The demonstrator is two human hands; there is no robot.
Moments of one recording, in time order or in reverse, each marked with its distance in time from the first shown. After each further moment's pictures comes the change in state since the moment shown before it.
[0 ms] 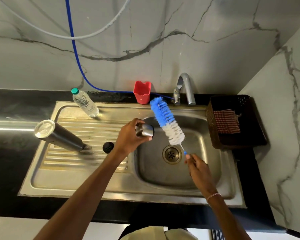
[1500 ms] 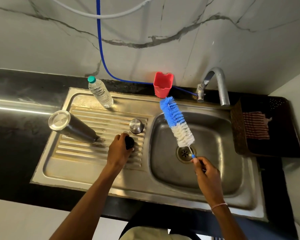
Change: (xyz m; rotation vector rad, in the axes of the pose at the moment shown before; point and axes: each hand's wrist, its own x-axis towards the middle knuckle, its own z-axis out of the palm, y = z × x) left_hand -0.041 -0.131 0.002 0.212 0.063 -0.346; right_hand 0.003 -0.016 0.051 0.018 0.041 -0.055
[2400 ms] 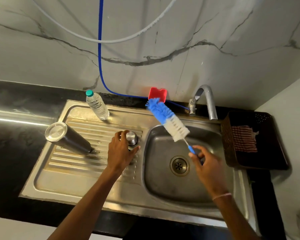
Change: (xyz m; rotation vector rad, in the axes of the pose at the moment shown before) left_hand 0.016 0.046 -0.013 0.034 0.171 0.131; right_hand 0.045 -0.052 -0.038 -0.344 0.068 -0.340
